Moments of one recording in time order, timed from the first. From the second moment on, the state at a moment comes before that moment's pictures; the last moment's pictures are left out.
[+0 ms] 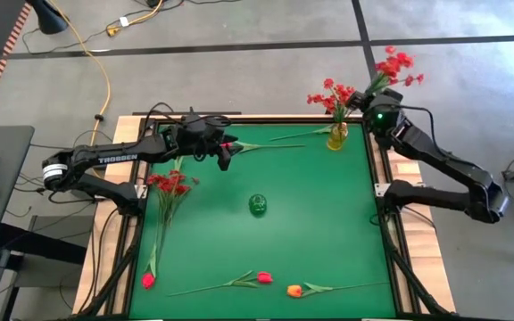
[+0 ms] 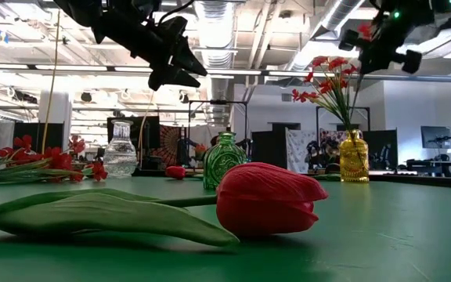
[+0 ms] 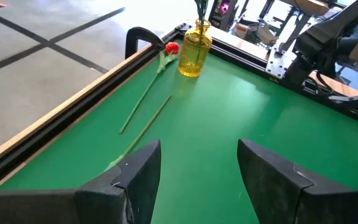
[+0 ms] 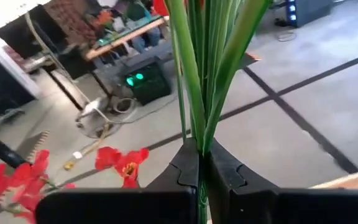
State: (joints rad) left arm 0.42 1.28 0.86 0.01 0.07 -0.22; right arm -0.74 0.87 0.78 -0.20 0.81 0.65
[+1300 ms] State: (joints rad) left arm 0.42 1.28 0.86 0.01 0.06 -0.23; right arm -0.71 0.87 0.71 -0.22 0.78 0.56
